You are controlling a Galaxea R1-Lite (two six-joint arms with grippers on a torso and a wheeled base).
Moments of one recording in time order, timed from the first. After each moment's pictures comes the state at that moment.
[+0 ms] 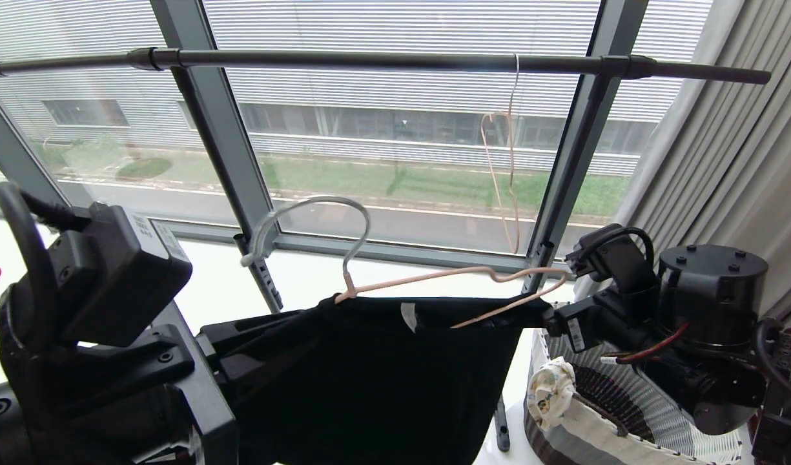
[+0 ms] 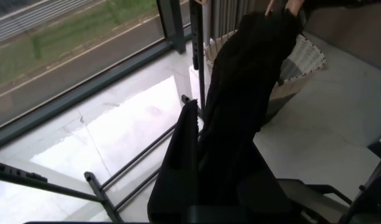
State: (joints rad) left arm -0.83 1.14 -0.62 -0.28 0.06 0.21; right arm 0.76 1.62 -0.60 -0.78 -0.56 -0.17
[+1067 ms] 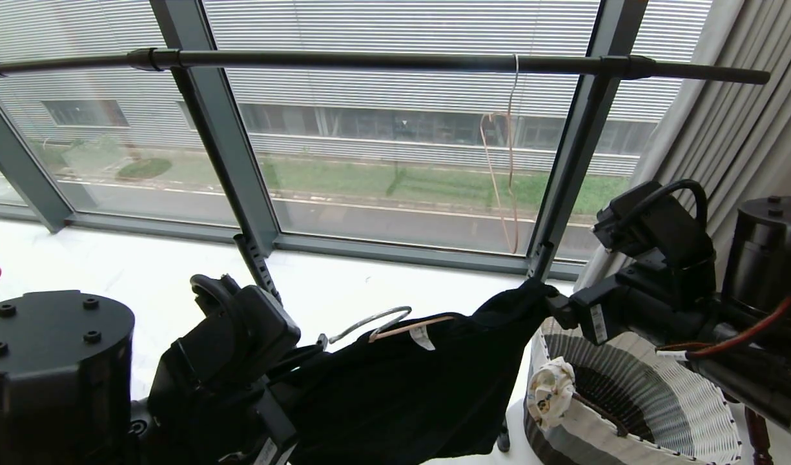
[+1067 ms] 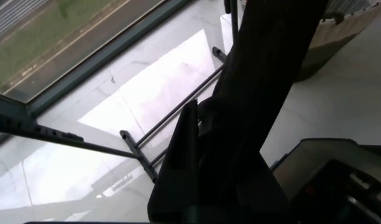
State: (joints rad) left arm -0.79 1.29 -0.52 -0.36 0.18 0.32; right arm 0.86 1.45 -0.72 -0.51 -0.50 -0.19
